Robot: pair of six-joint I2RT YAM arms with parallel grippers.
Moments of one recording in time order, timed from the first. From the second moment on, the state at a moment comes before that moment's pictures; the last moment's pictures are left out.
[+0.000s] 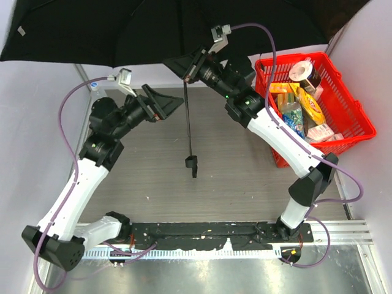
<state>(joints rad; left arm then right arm) -0.40 1.10 1.19 -0.03 0.39 -0.78 0.71 1.74 1.90 0.13 -0.25 0.80</state>
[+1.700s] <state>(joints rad) -0.37 1.07 1.50 -0.65 -0.03 -0.28 0.89 2.09 2.39 -0.15 0.06 0.62</state>
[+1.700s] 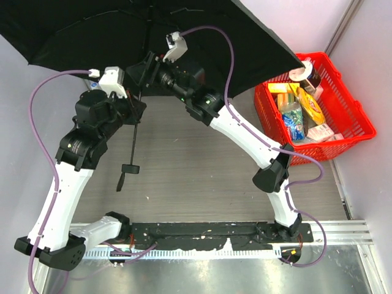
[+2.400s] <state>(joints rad) -0.38 1.09 1.49 -0.59 0.28 -0.45 0.70 1.98 1.76 0.54 -0.24 1.07</state>
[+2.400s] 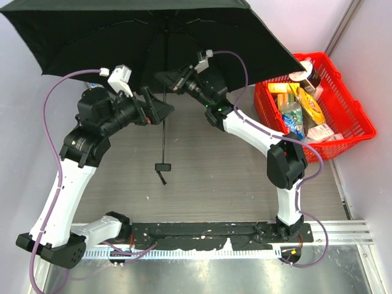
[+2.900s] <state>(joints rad) -0.36 1.20 1.30 -0.21 0.59 -0.84 0.65 1.82 1.58 1.02 -0.30 1.31</state>
